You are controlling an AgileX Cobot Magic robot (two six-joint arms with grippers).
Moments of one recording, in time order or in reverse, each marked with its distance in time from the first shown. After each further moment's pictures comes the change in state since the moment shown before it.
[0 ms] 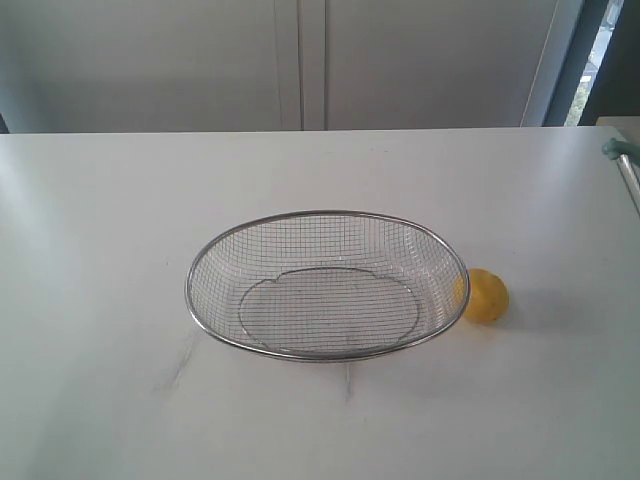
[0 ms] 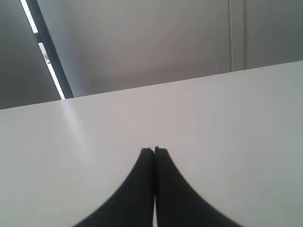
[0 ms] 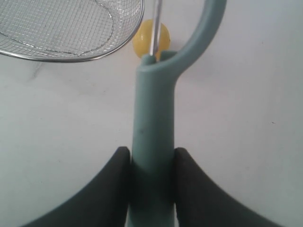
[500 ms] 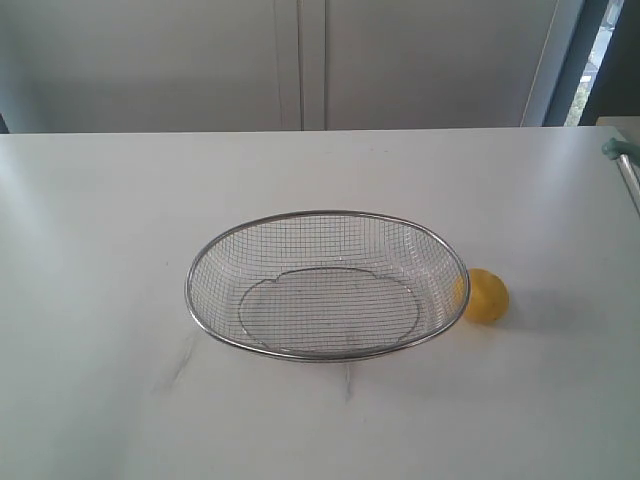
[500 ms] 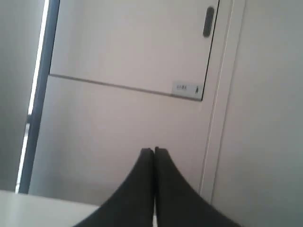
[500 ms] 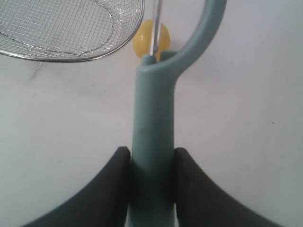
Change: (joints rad) left arm 0.000 -0.001 0.000 0.002 -0.478 -0.356; right arm 0.000 0.000 0.000 0.000 0.000 0.000
